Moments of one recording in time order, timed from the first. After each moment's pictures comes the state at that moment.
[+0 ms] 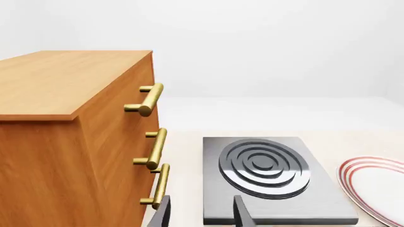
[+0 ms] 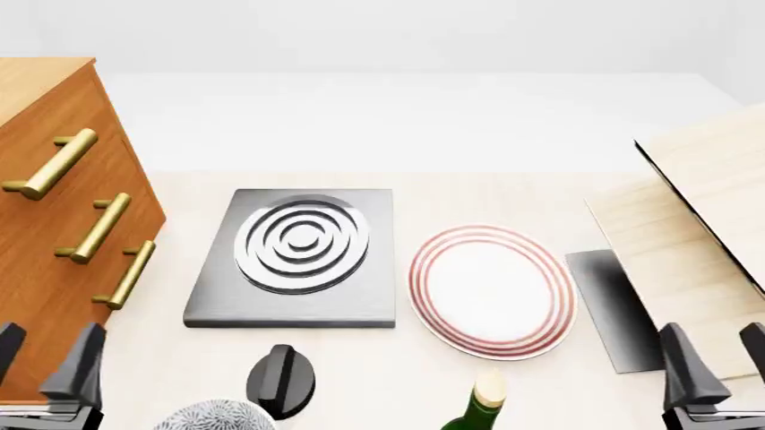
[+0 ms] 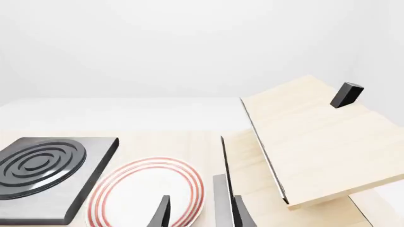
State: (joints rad) left arm 0.00 0.01 0.00 0.00 0.00; right arm 0.00 0.00 0.00 0.00 0.00
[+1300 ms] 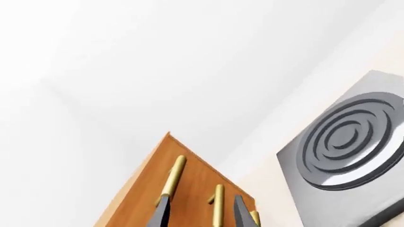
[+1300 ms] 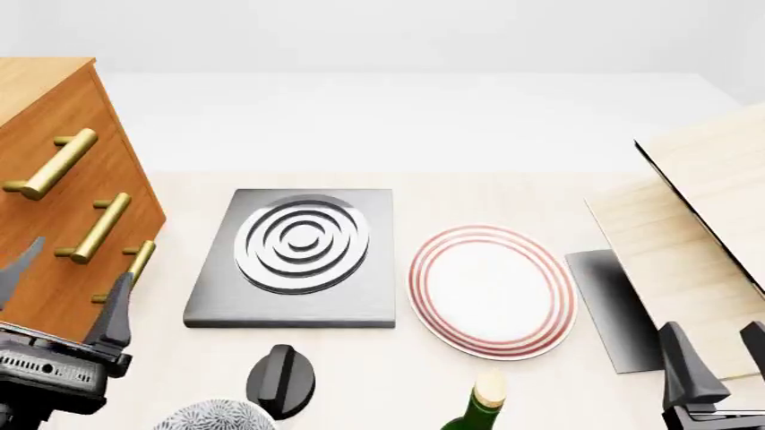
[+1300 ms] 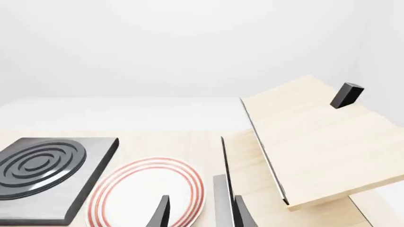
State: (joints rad) left arm -0.07 0.61 -0.02 -0.72 0.92; right arm 0.00 0.01 0.00 -0.01 0.00
